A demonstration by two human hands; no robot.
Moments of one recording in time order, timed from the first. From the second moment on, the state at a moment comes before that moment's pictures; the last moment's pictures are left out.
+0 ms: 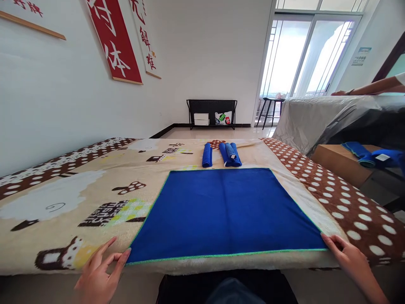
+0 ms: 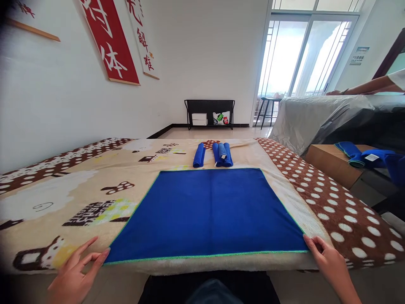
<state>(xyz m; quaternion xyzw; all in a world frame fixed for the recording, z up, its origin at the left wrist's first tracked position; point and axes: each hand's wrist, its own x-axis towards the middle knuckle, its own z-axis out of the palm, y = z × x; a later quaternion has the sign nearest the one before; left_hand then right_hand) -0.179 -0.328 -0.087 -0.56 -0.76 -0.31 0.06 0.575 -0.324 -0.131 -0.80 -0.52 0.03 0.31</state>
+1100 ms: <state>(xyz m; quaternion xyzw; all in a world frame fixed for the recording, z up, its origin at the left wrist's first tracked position) 0.123 -0.257 -0.061 -0.82 -0.54 -0.21 -0.03 0.264 -0.253 -0.070 -0.52 -0.78 0.10 0.32</state>
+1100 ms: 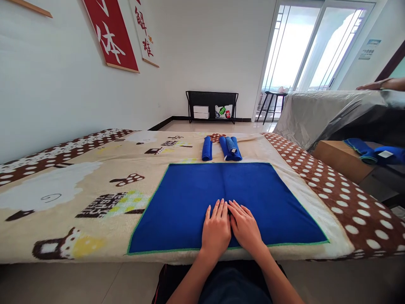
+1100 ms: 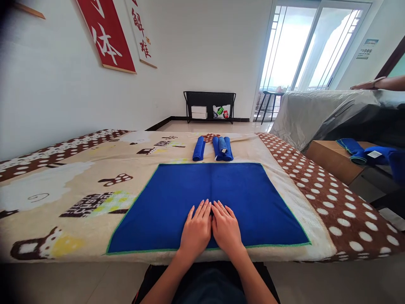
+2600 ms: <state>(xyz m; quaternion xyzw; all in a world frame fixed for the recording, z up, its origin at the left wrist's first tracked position) -0.116 -0.174 -0.031 -0.68 -0.73 -0.04 0.02 0.494 -0.172 -0.063 -0.68 -0.71 0.09 0.15</state>
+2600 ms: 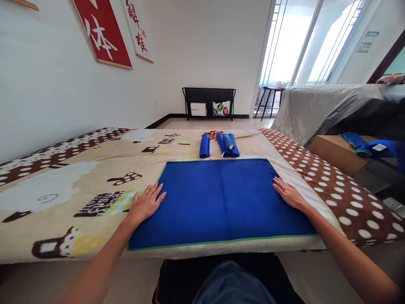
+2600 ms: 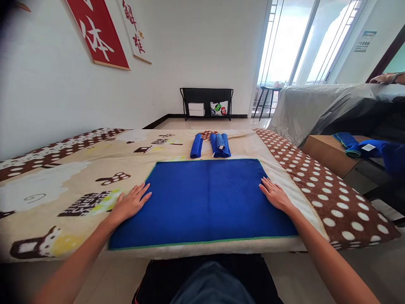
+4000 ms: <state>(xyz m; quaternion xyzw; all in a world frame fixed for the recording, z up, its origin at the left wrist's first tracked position) -0.131 -0.092 -0.062 -0.66 -0.75 -0.07 0.02 0.500 -0.078 -0.062 -0.87 -0.49 0.00 0.06</state>
